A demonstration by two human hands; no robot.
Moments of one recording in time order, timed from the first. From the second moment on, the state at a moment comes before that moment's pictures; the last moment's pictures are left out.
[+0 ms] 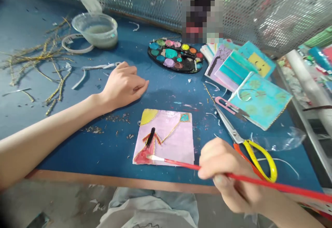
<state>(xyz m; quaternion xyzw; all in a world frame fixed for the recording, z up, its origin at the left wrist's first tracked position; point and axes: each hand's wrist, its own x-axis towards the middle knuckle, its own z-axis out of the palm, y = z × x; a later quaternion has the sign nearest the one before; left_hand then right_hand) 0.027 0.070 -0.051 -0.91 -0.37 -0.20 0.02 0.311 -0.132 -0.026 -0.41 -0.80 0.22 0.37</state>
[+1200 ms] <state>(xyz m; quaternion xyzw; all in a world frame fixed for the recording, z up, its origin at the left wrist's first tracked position) 0.011 0.066 -0.039 -0.90 -0.32 -0.23 0.18 0.344 0.114 0.005 -0.57 -0.72 0.03 0.39</state>
